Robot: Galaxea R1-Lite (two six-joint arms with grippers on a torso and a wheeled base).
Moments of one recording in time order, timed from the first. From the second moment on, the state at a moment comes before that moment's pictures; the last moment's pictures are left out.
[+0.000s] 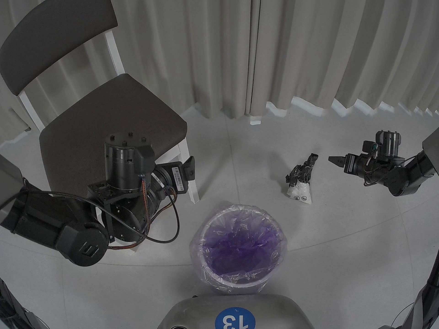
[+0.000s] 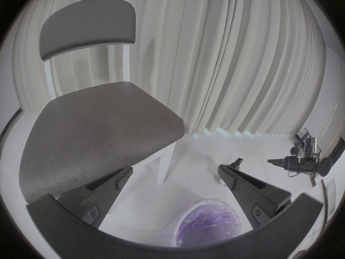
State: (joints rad) left arm -0.64 1.79 -0.83 -0.71 0.50 -0.31; right arm -0.04 2.17 -1.15 -0.64 0.23 0.24
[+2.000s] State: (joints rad) left arm -0.75 1.82 -0.54 -1.29 0.51 -0.21; right arm -0.03 2.43 -1.40 -0.67 0.17 0.34
